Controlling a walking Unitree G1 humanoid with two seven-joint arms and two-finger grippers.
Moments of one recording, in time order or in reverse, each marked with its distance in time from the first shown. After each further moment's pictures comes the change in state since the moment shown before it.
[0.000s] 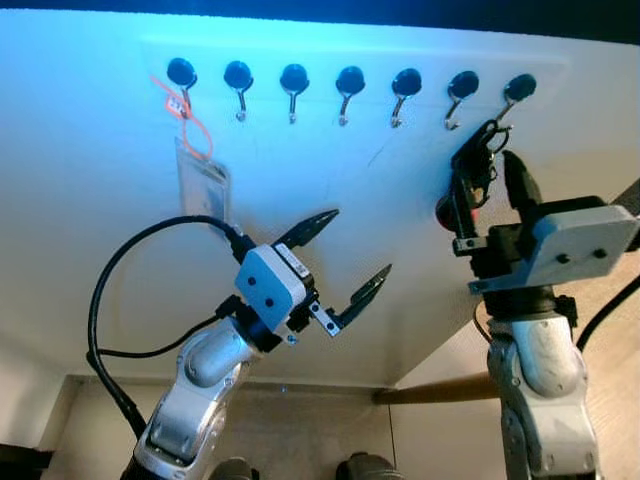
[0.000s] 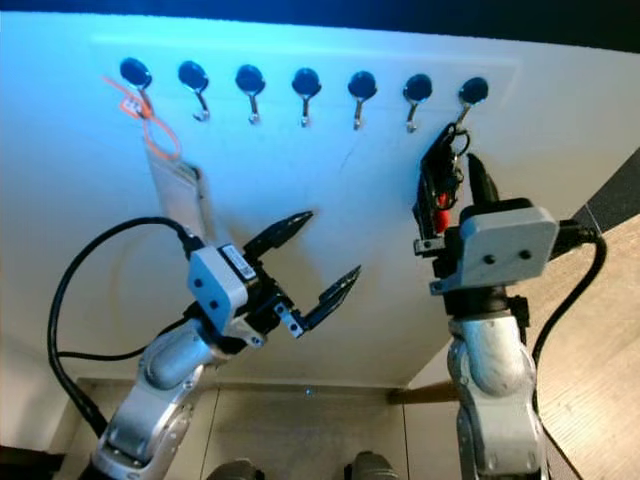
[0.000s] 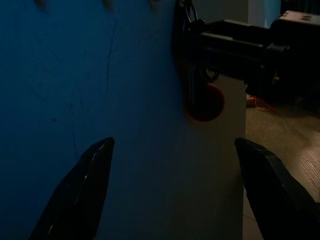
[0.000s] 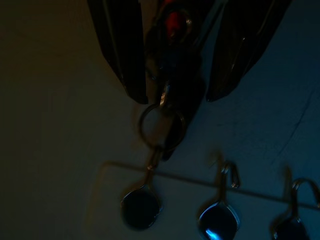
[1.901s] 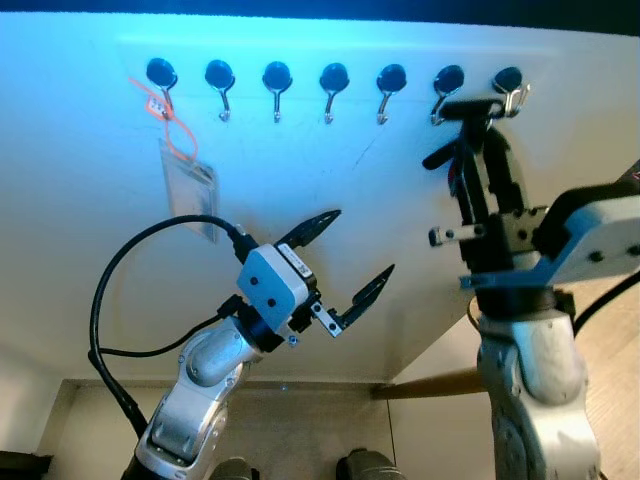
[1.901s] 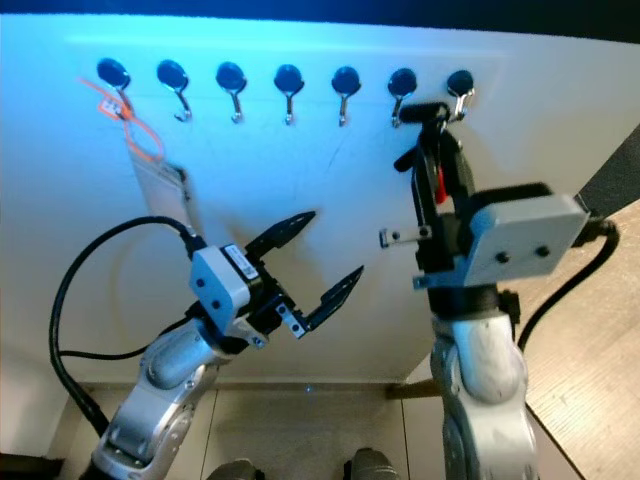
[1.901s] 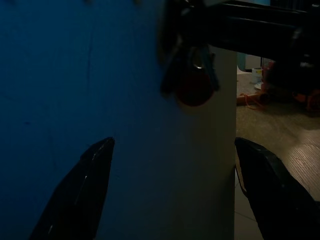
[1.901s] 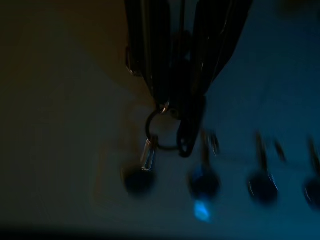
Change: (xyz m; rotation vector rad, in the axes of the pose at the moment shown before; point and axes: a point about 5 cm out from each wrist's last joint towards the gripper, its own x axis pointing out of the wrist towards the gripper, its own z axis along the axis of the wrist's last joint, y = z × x) left arm 0.001 -0.002 0.000 -0.001 0.003 -0.015; right arm -0.012 0.015 0.022 0.117 -0.011 0.035
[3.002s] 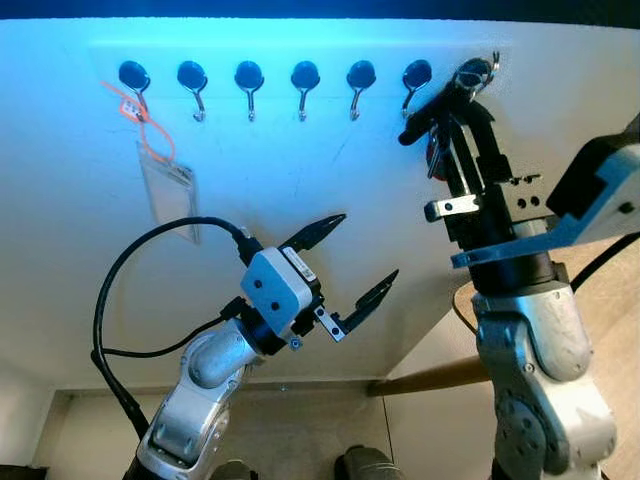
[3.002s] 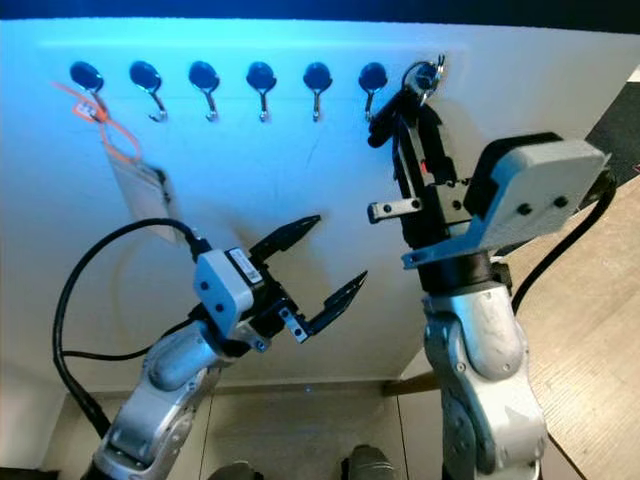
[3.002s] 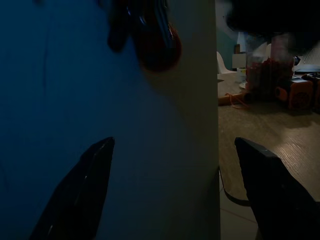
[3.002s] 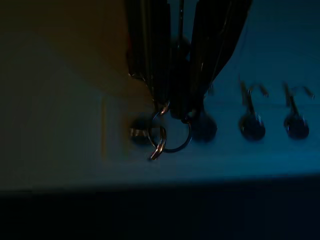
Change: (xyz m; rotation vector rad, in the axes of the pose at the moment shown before) left arm -0.001 -0.002 -0.001 -0.004 0.008 -0.016; right arm 0.021 0.010 0.016 0.183 0.026 0.087
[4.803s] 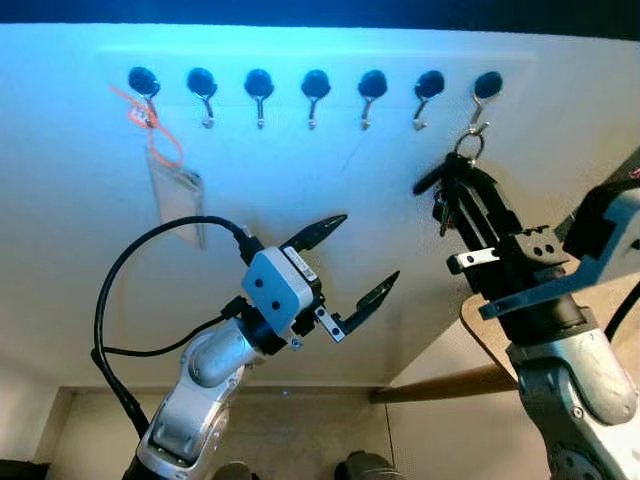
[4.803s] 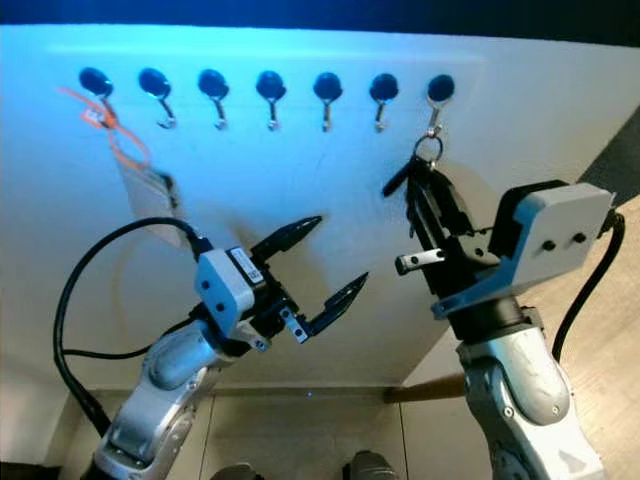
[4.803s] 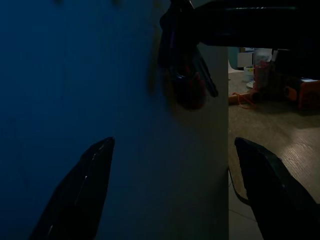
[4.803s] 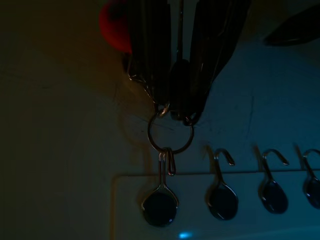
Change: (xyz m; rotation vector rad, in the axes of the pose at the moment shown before) left arm 0.001 0.000 0.000 -0.001 0.001 -0.014; right arm -0.027 -0.019 -0.007 0.037 0.183 0.005
